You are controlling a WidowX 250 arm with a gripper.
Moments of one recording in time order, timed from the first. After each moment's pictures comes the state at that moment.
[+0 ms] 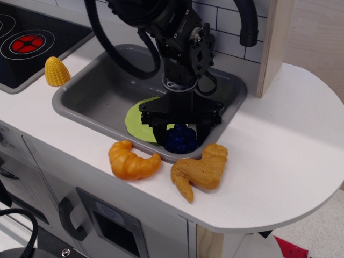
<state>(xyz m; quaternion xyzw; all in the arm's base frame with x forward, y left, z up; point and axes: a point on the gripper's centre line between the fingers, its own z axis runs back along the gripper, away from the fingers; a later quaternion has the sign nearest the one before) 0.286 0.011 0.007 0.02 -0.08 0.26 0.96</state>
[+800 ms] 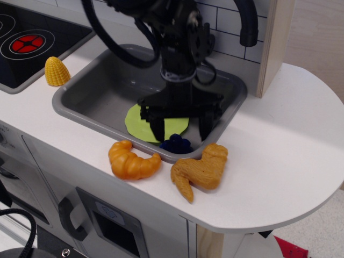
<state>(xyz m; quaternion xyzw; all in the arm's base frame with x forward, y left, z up) 0.288 0.009 0.028 -0.01 -0.07 0.27 0.96</state>
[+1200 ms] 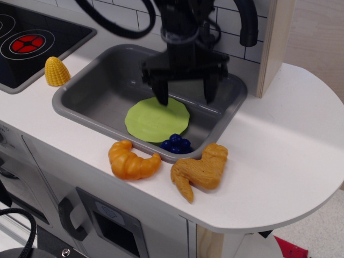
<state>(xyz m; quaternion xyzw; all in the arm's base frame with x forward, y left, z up) 0.309 0.012 0.075 0.01 -0.14 0.25 0.96</state>
